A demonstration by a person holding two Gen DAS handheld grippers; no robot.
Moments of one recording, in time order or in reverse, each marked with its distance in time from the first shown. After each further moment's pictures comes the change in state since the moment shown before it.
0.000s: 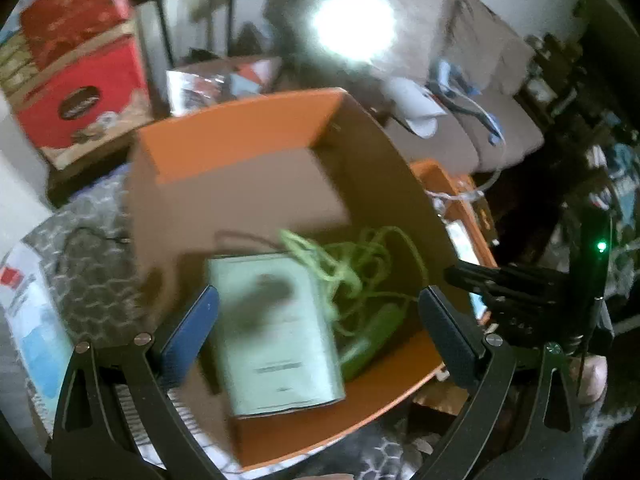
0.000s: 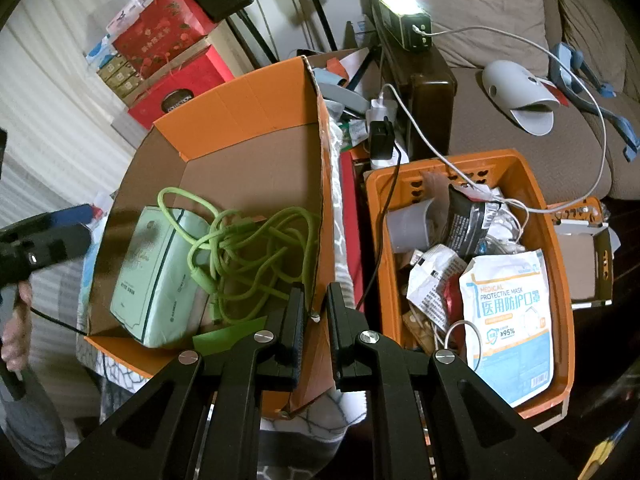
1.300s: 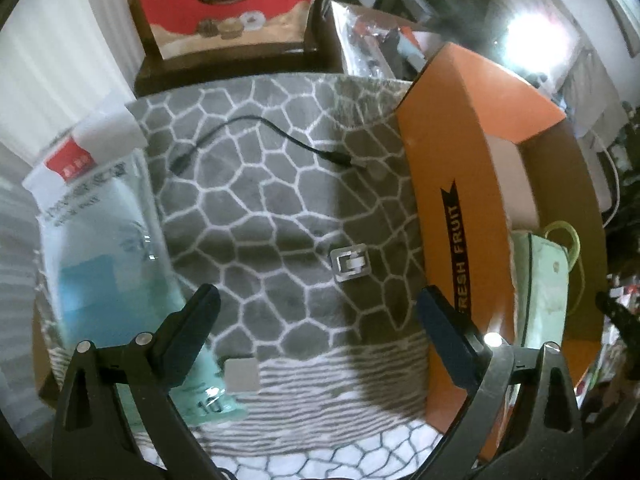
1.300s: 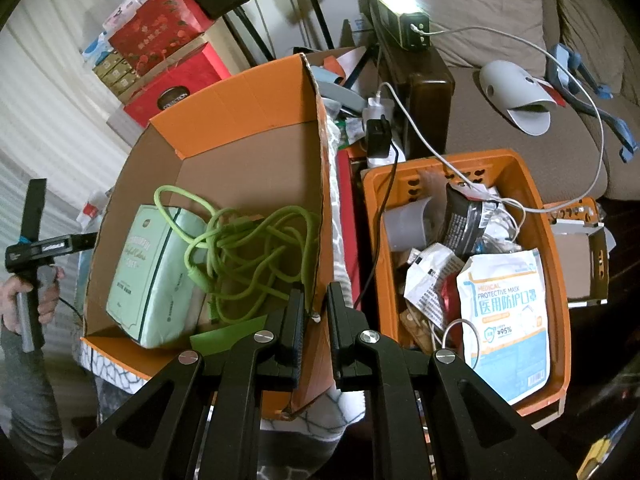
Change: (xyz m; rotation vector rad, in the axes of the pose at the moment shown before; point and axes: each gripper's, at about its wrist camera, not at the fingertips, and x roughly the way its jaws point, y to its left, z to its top) left arm 0.040 0.197 -0.047 -0.315 0.129 0.152; right arm 0.000 -0.008 -0.001 0.003 0.004 -0.006
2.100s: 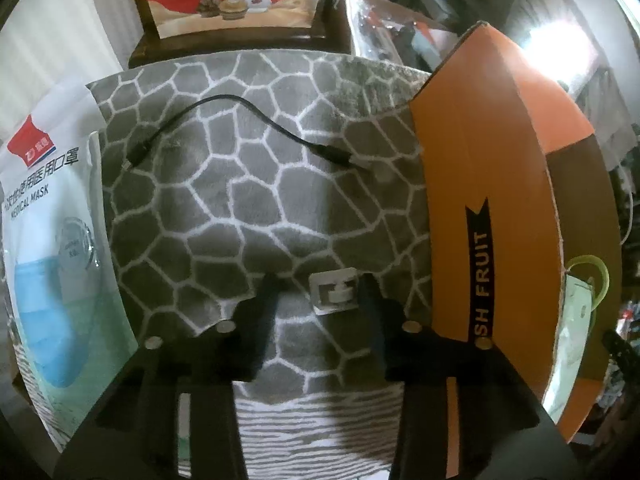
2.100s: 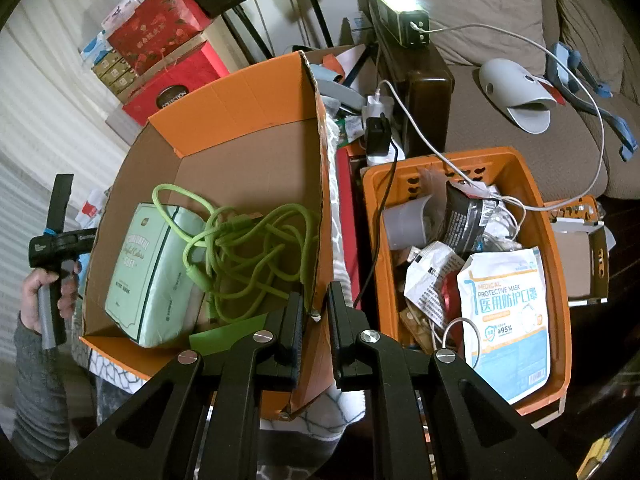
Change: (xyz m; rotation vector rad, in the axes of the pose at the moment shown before) left arm 0.037 -0.009 0.009 -0.066 0.019 -0.009; right arm 0.000 -0.002 -0.001 0.006 0.003 0.001
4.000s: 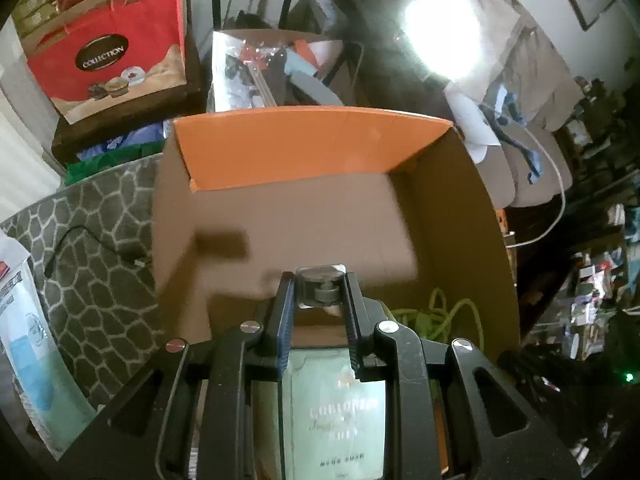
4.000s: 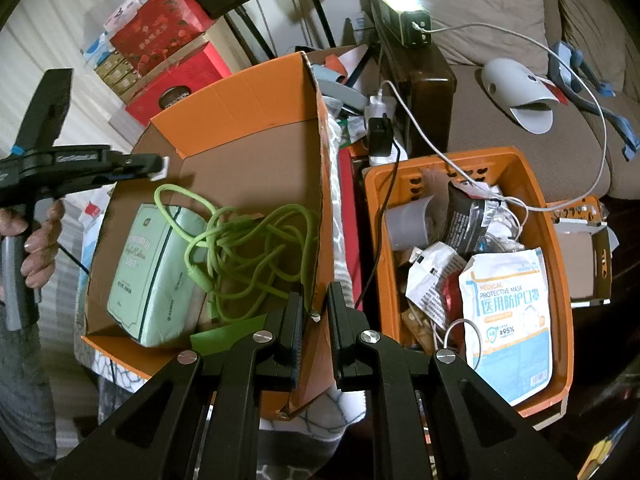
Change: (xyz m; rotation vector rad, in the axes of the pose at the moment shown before) left arm -0.046 -0.155 0.035 0.159 -0.045 -0.119; right arm 0.001 0.002 0.002 -0.001 0.001 -0.002
